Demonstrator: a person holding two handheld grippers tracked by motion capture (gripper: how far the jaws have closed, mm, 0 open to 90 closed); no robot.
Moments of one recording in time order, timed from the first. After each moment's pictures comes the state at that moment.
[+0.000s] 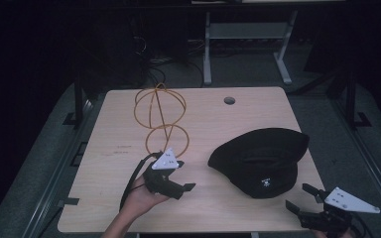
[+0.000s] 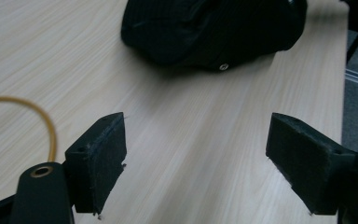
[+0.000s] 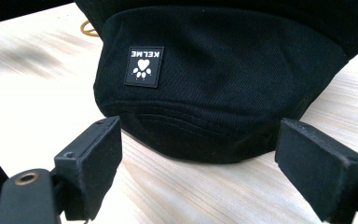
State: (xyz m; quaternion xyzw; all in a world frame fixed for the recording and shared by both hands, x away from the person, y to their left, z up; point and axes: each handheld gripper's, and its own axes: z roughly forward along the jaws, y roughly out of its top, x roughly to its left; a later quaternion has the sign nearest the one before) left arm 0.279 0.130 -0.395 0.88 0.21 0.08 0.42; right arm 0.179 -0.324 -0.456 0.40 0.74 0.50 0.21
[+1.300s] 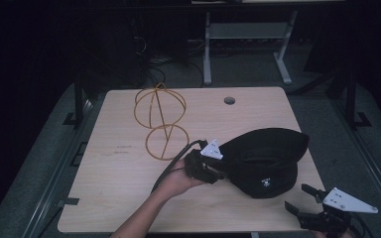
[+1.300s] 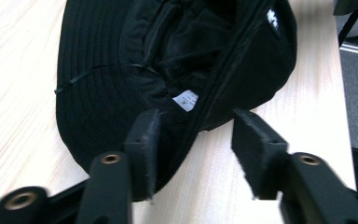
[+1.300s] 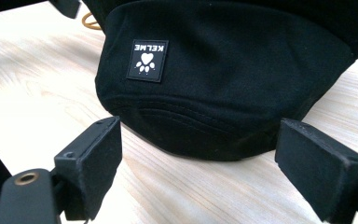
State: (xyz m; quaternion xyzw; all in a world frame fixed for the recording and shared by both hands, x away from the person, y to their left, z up) left arm 0.317 0.035 -0.395 0.92 0.12 0.04 0.38; right arm 0.179 -0.321 -0.456 0.40 0.75 0.49 0.21
